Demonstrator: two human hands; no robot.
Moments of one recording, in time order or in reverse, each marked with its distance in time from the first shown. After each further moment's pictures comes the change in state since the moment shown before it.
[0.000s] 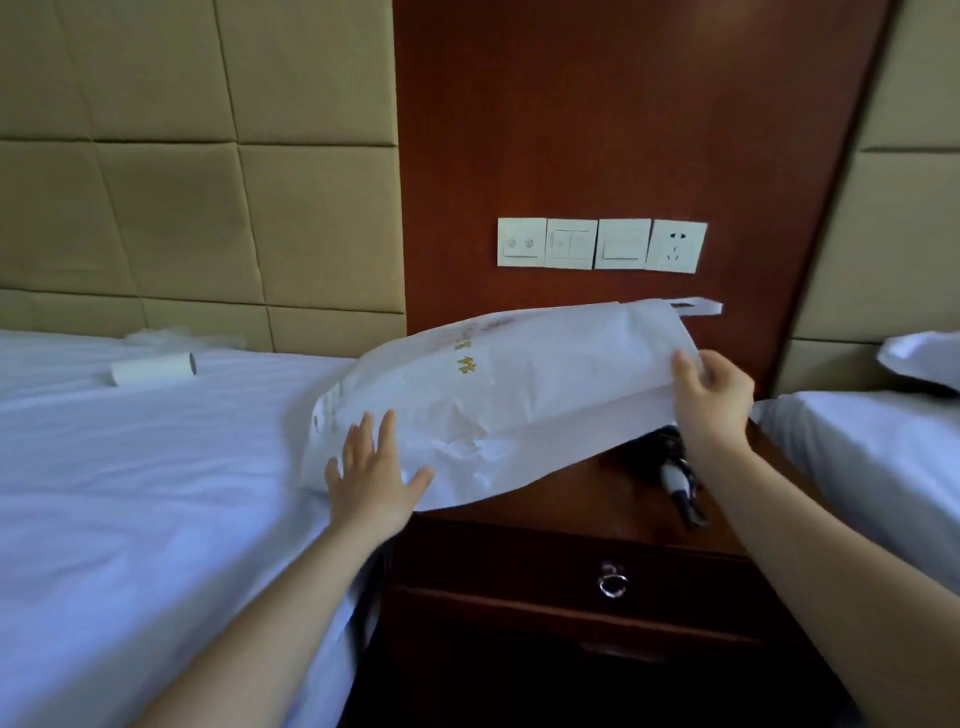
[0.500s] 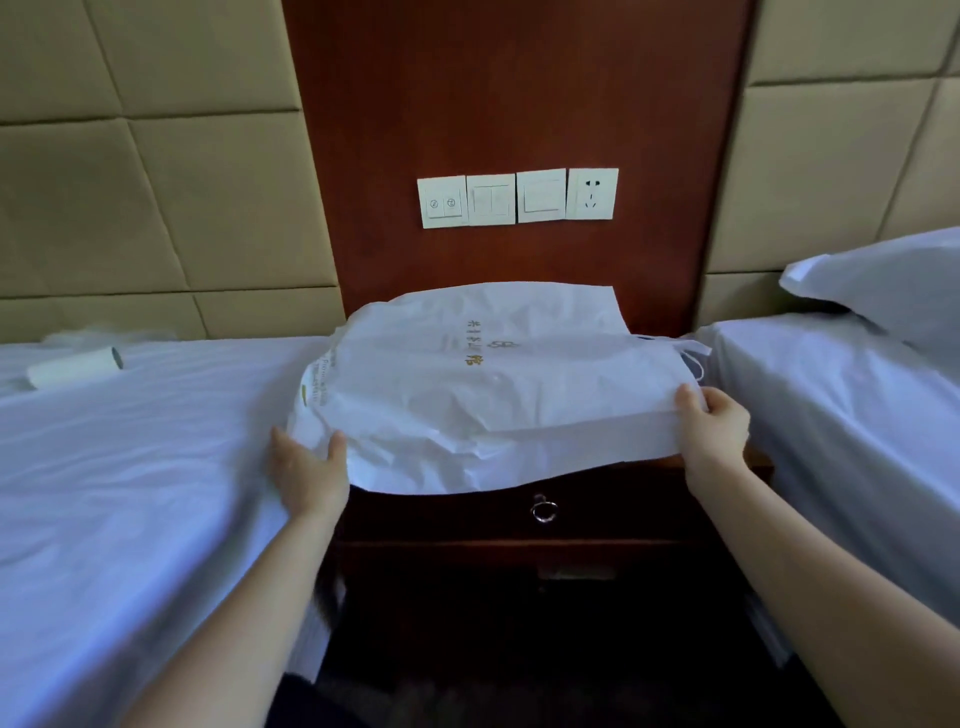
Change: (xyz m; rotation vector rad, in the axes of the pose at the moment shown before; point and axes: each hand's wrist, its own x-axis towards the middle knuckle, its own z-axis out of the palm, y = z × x) left_hand -0.019 0.008 0.033 -0.550 0.341 -0.310; right_hand -0.042 0.062 -0.093 -0.051 0.148 0.424
